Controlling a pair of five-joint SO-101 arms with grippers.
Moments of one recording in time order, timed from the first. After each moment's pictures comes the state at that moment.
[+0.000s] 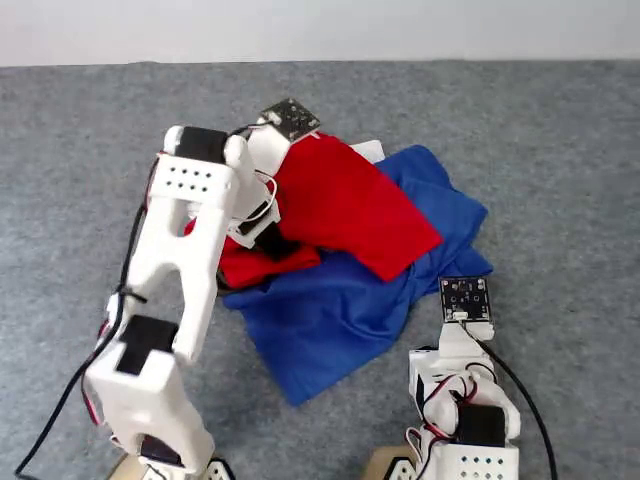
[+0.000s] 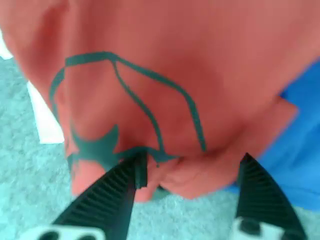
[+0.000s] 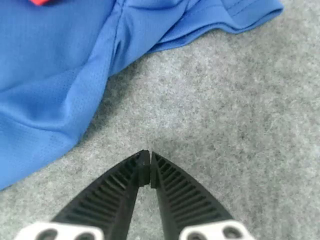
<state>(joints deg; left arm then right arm) 8.4 19.2 -16.1 93.9 -23.8 0.5 -102.8 95.6 74.2 4.1</state>
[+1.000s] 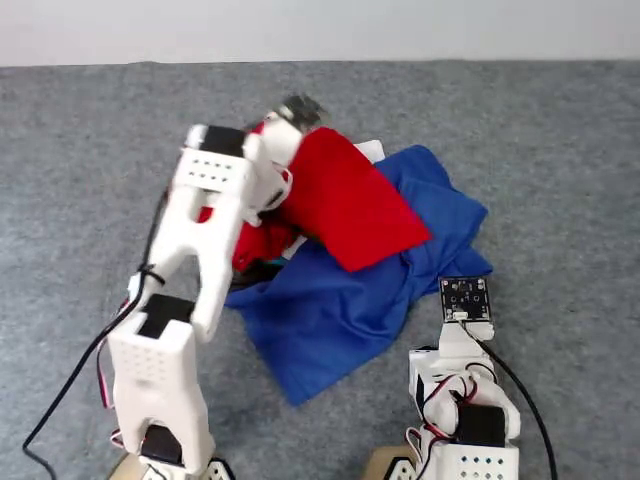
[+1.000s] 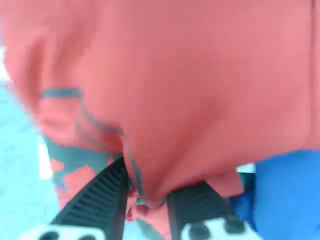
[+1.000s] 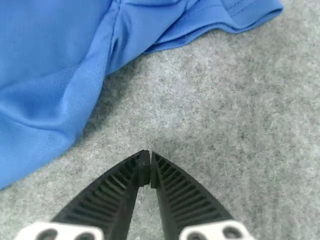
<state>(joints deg) 7.8 27.4 -26.7 88.3 -19.4 0.5 -102.8 95.6 74.2 4.1</state>
